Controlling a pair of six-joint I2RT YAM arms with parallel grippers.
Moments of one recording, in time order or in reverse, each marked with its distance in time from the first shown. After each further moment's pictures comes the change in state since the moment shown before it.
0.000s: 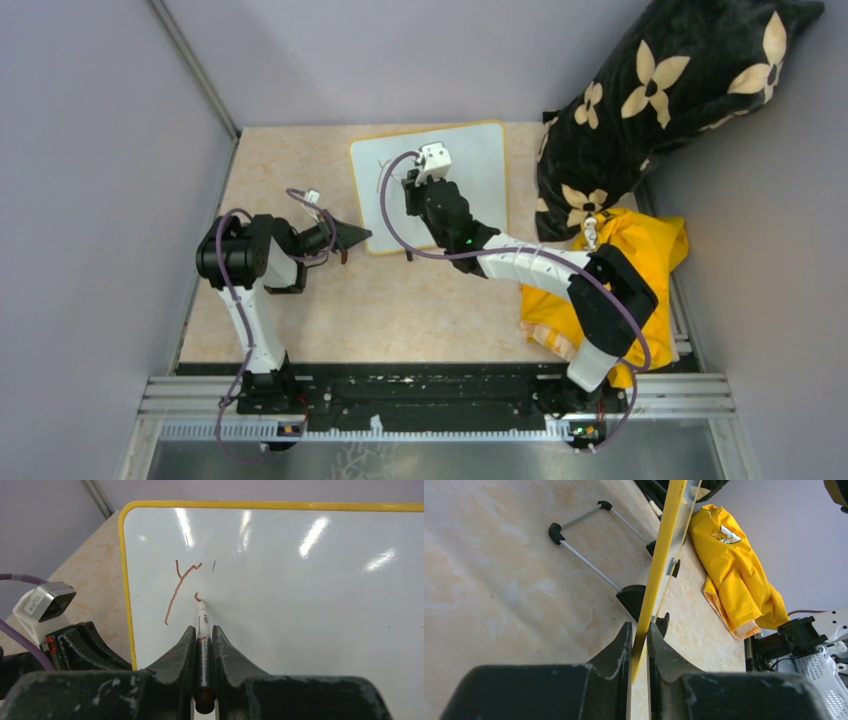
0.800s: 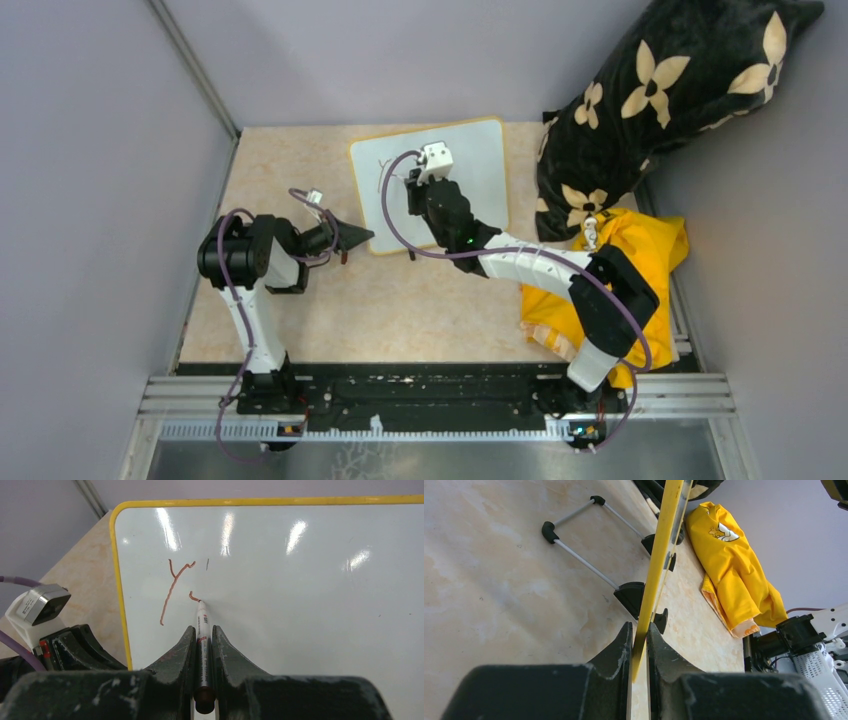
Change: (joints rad) left arm -0.022 0.000 0.000 0.000 -0.001 0.000; right arm -0.006 -0.009 -0.004 -0.015 0.019 -0.003
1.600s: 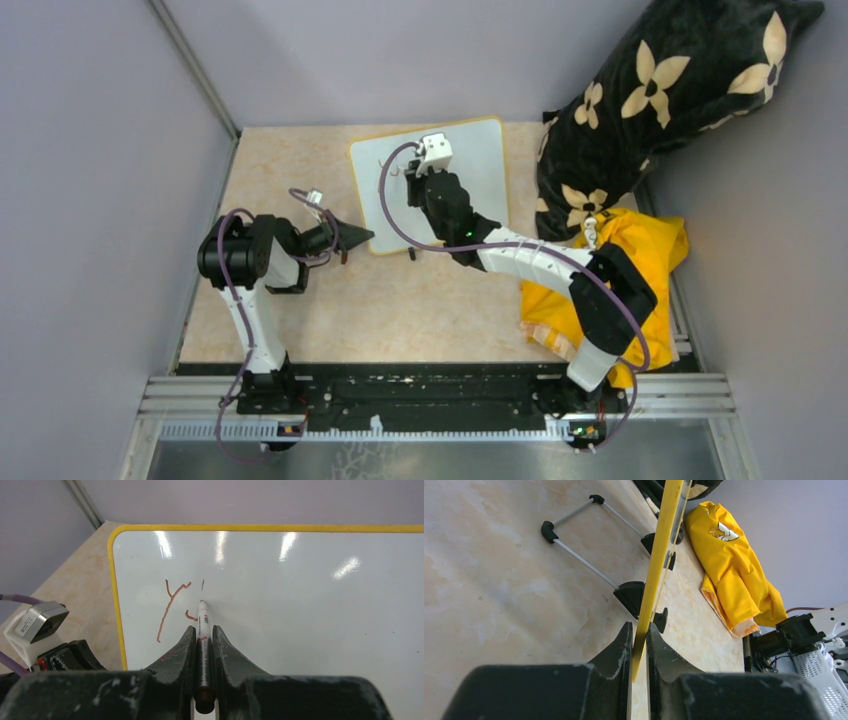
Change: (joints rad) left arm -0.001 0.000 0.000 0.000 0.000 0.000; right arm -0.010 0.012 0.058 -0.023 0.009 -0.027
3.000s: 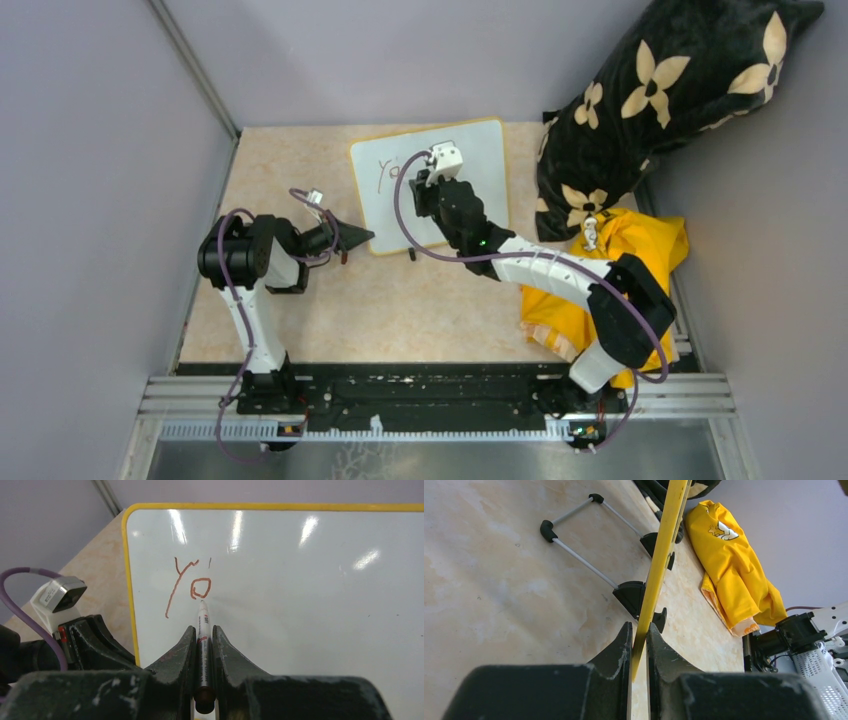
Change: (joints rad) left arm -0.001 0.000 0.000 0.000 0.002 0.000; right arm -0.007 -0.090 -0.111 -0.005 -0.090 0.031
